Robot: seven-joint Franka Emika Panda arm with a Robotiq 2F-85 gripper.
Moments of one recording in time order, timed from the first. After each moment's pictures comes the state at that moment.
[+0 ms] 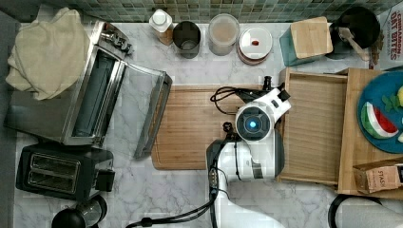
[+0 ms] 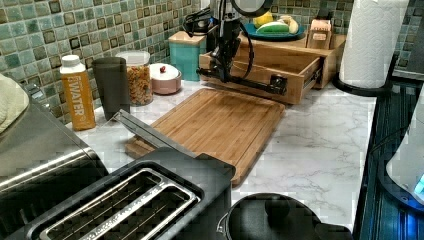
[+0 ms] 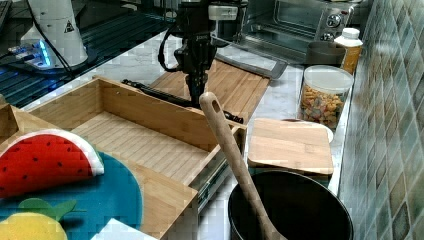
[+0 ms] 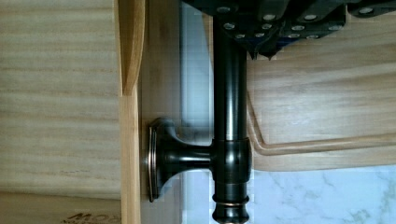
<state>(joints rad) -0.15 0.19 -0.07 -2.32 -0.39 1.07 -0.57</state>
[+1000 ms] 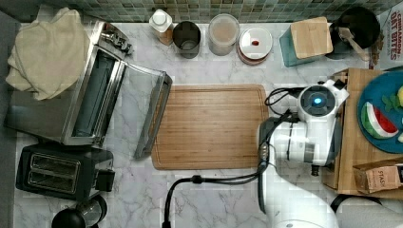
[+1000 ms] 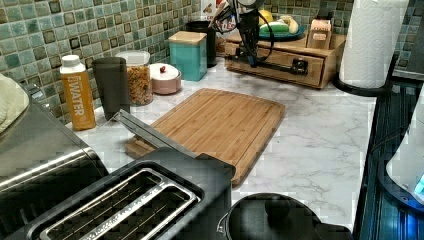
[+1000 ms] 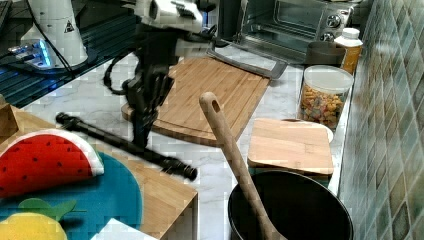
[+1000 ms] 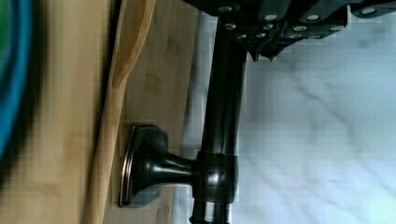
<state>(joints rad) -0.23 0.38 -0.24 -2.02 -0.41 0.85 -0.94</state>
